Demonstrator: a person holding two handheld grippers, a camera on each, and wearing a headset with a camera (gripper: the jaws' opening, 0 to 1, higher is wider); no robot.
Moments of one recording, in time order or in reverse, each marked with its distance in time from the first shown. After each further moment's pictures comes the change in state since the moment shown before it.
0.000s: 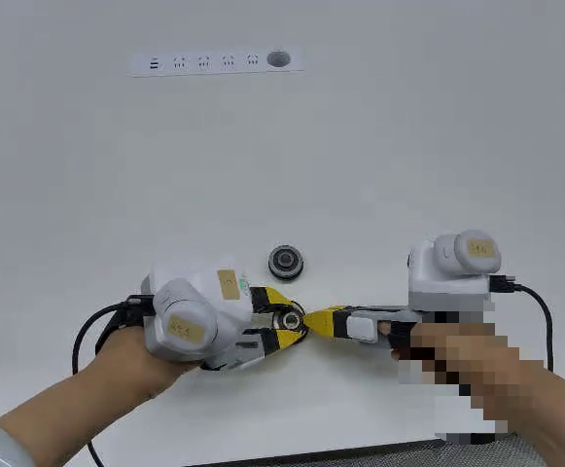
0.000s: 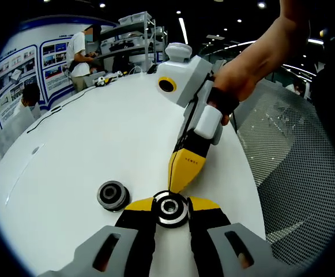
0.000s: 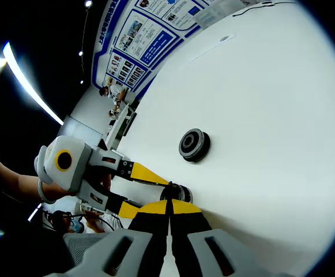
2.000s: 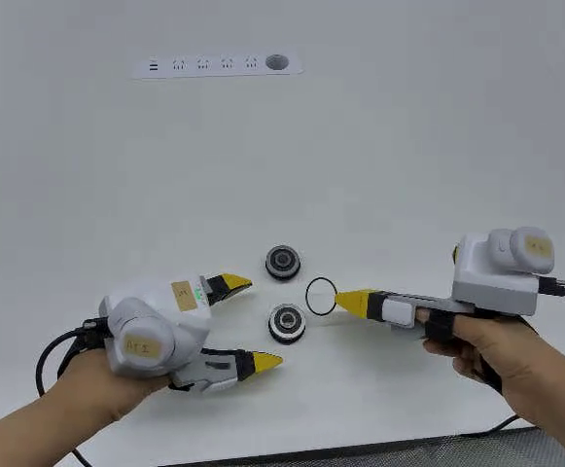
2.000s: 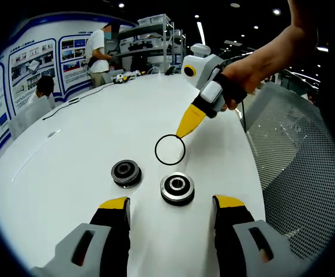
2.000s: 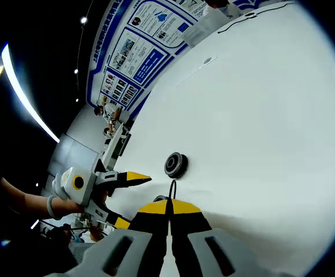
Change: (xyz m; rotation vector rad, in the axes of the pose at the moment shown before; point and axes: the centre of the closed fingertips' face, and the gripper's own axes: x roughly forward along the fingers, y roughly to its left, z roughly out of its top) left arm -0.021 0.010 -0.023 -0.083 -0.018 0.106; right arm -0.045 -0.020 0.025 0.052 -0.138 -0.042
